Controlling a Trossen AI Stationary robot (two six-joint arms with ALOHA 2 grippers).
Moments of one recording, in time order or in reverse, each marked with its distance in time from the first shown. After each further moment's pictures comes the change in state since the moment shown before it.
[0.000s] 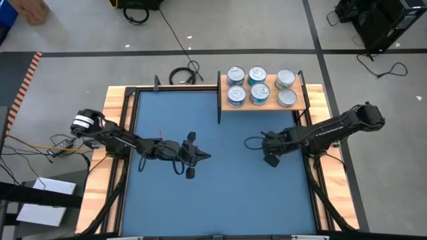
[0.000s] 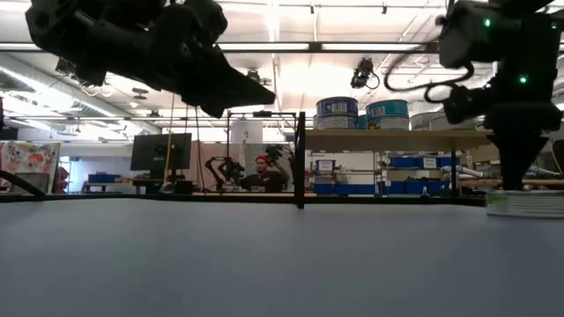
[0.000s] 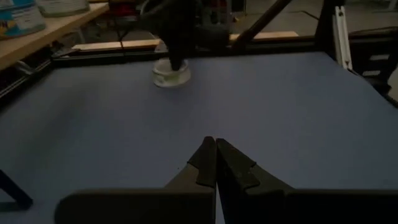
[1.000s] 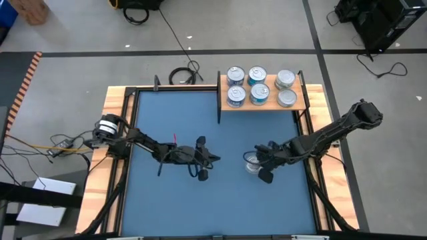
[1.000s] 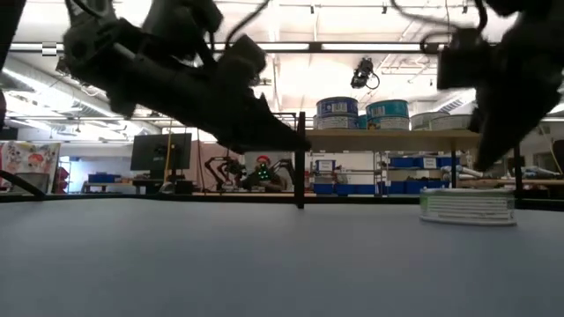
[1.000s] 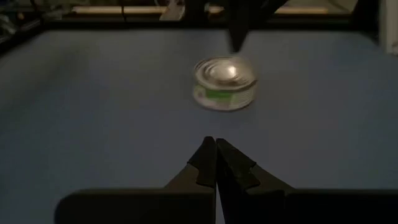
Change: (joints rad) left arm 0.017 0.294 0.135 0.088 -0.040 -0.080; right arm 0.218 0.003 -0.007 0.430 -0.026 -0.012
